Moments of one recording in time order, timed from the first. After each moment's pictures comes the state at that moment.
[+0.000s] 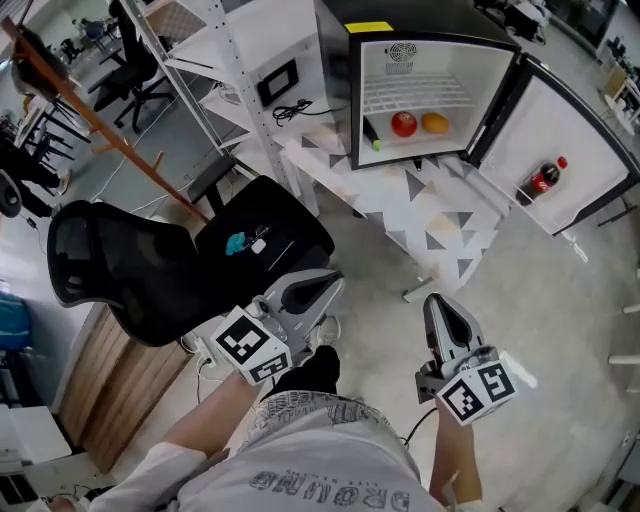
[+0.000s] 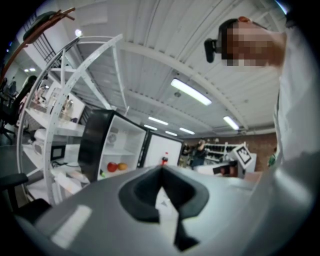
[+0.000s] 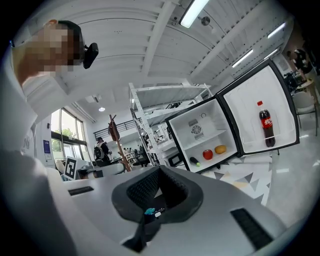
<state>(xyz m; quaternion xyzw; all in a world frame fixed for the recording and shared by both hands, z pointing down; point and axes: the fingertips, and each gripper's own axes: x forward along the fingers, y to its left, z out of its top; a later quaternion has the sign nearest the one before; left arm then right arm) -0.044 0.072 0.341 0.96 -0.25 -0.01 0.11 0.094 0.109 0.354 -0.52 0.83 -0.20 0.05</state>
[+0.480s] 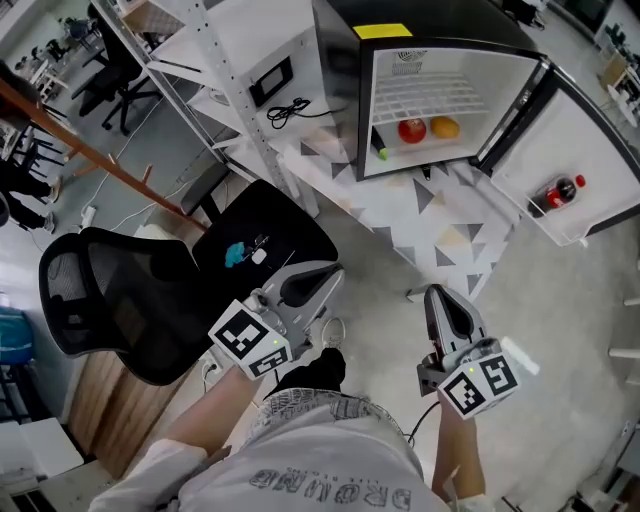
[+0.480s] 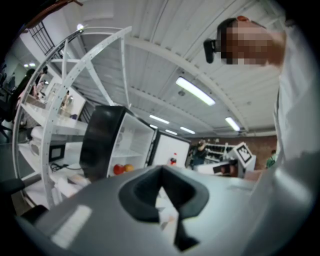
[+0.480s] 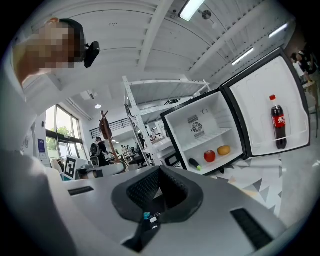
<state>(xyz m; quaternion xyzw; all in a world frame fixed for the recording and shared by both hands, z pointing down) -0.059 -0.021 0.348 0.96 -0.24 -0.01 0.13 0.077 0.018 0.357 -0.53 0.82 -0.21 0.04</state>
